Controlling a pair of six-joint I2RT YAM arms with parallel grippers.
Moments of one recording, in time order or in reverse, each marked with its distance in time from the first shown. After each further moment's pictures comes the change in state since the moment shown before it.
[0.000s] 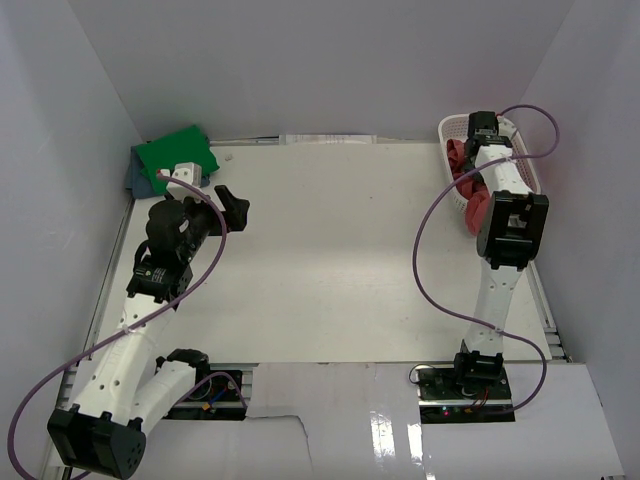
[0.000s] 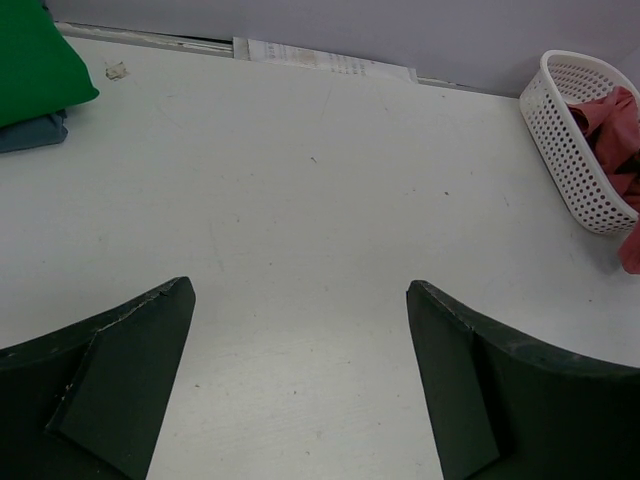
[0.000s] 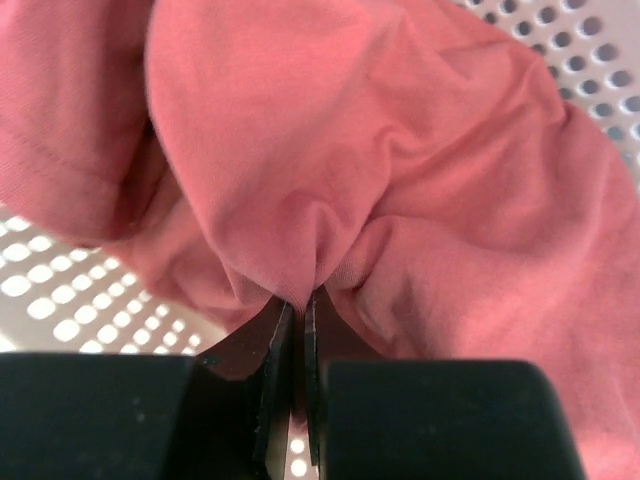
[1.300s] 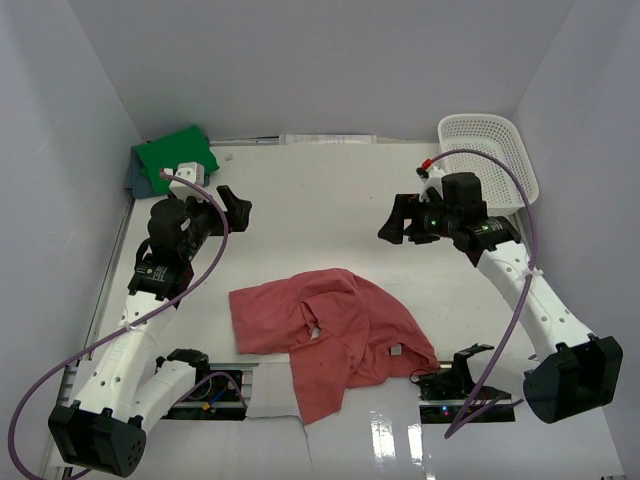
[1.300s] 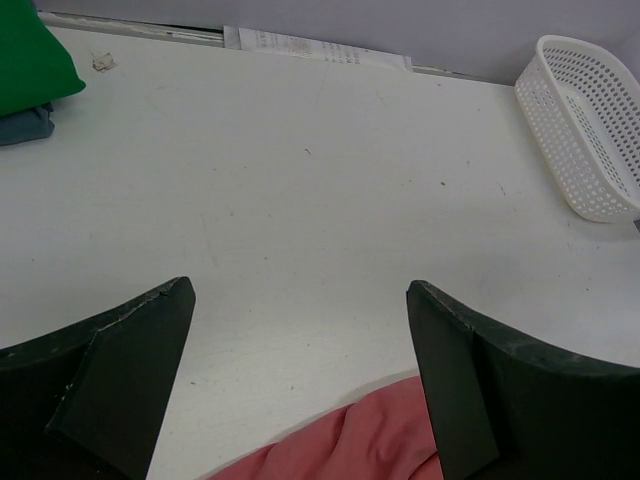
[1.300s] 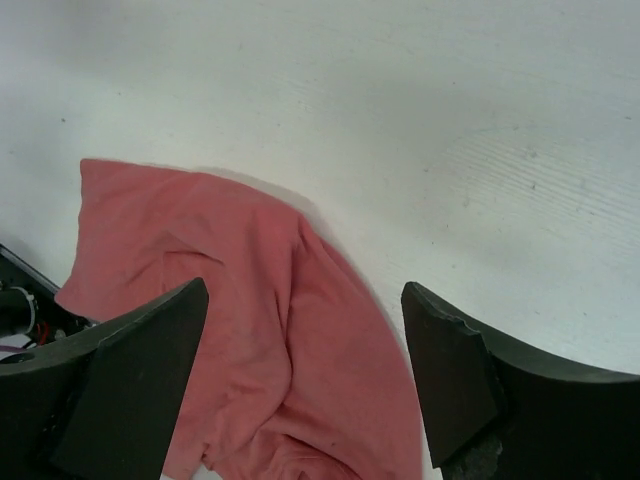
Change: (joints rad) left arm 0.000 0.018 0.000 0.000 0.023 0.002; right arm 0.394 -1.112 -0.941 0.124 -0.864 -0.140
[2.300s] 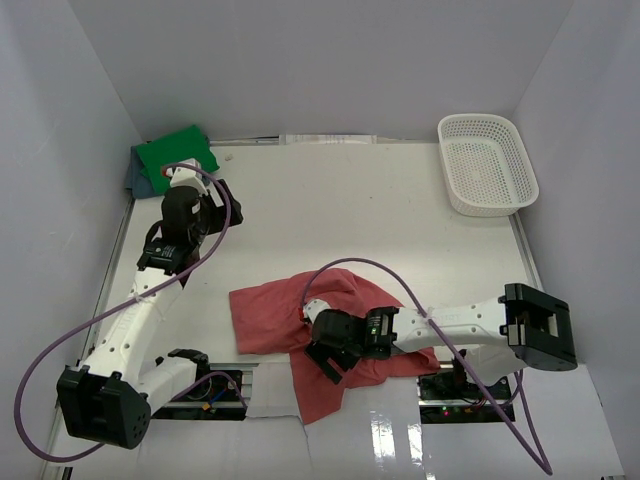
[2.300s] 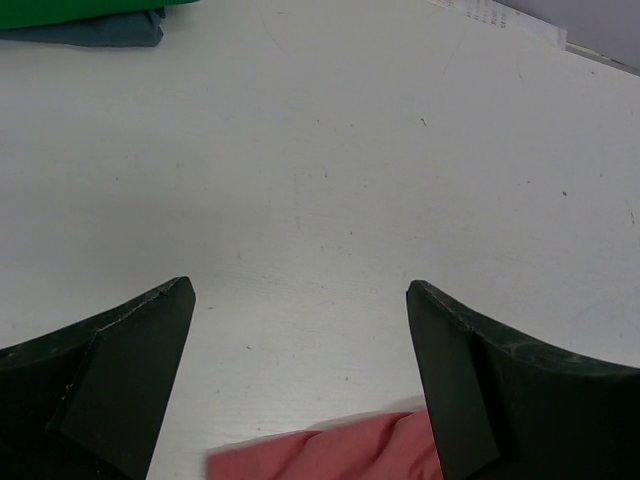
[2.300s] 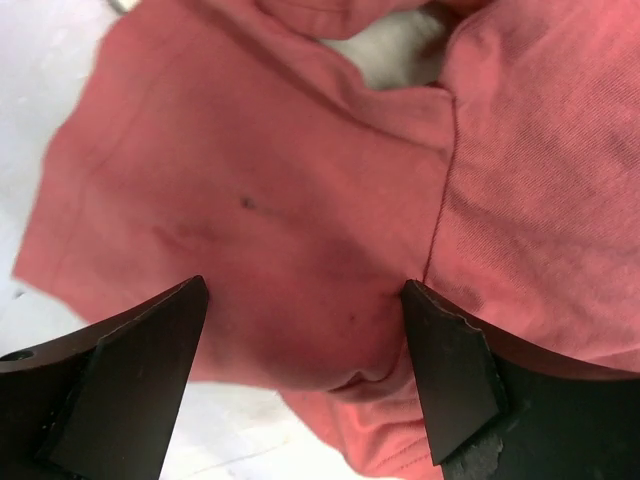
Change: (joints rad) left arm 0.020 0.158 0.053 -0.106 -0.199 -0.058; right arm 1.114 0.266 -0.252 0.078 0.492 0.197
